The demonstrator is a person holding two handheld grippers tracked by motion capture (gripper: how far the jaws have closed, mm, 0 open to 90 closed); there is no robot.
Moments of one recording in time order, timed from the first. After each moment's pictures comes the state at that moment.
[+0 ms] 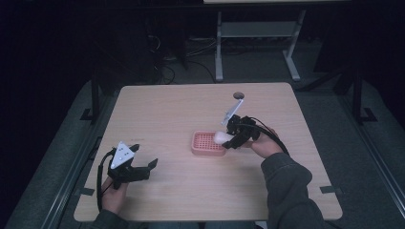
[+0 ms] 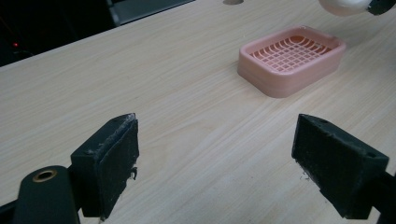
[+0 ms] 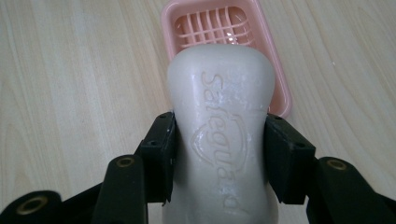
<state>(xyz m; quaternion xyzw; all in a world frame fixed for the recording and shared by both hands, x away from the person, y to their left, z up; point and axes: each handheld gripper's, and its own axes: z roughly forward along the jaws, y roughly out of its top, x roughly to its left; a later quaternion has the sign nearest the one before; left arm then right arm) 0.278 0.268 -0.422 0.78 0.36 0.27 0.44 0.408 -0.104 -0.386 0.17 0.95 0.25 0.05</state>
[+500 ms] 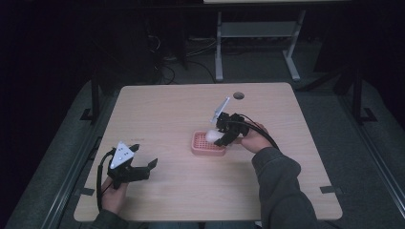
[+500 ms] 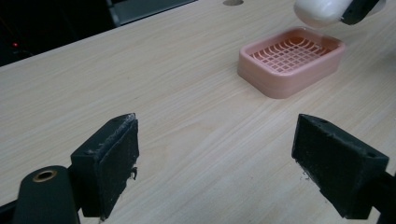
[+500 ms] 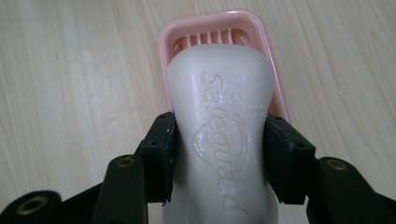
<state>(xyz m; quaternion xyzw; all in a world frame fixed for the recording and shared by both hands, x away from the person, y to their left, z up) 0.279 0.268 -0.422 0.77 0.37 0.27 0.44 0.422 -0.074 -0.388 0.15 0.96 0.23 0.05</state>
